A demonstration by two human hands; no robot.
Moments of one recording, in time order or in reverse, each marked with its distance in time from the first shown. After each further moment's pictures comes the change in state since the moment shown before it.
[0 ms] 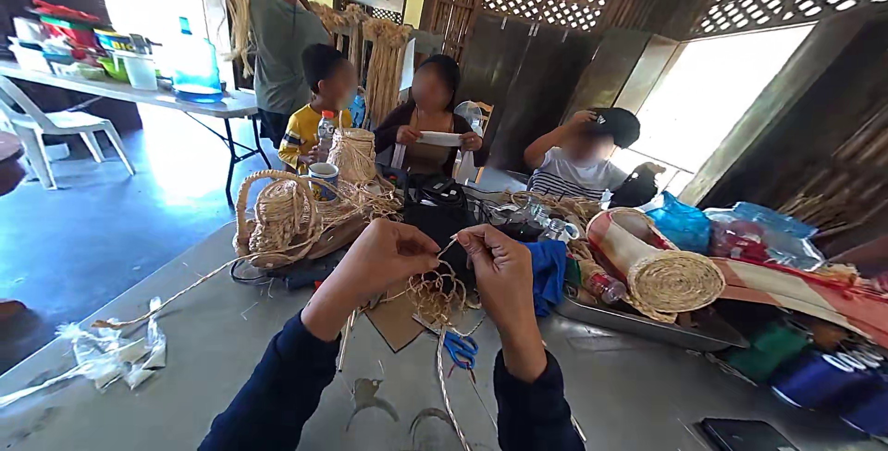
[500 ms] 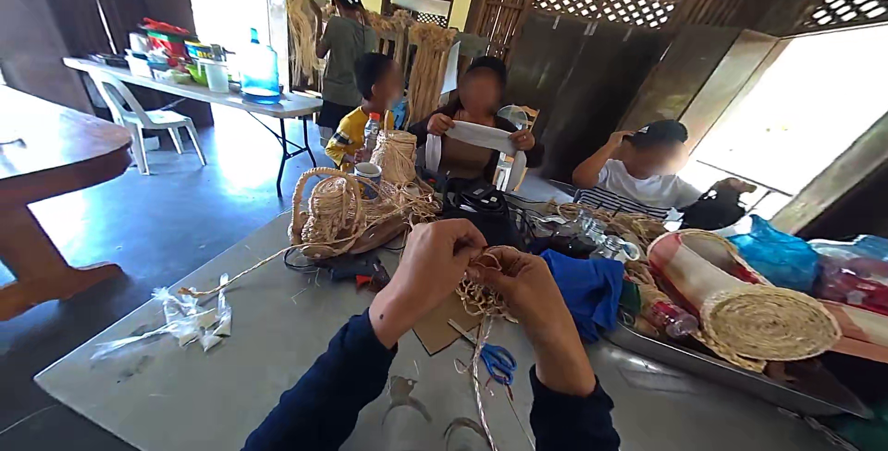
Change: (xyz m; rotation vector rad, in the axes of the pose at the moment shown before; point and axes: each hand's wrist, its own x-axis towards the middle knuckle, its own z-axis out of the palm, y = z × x) left_hand -0.004 0.008 0.015 0.253 0.217 0.126; right_hand -0.002 -0.014 0.009 0.421 -0.291 0.489
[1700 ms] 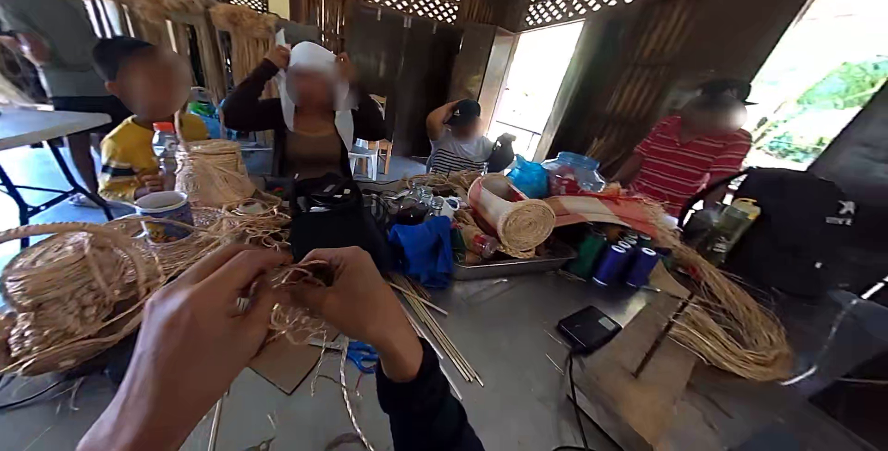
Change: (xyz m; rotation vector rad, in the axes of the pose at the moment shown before) left_hand -0.012 -0.015 0.009 0.390 0.195 0.433; right_hand -0.012 -0.021 -0.011 -0.146 -0.092 -0.086
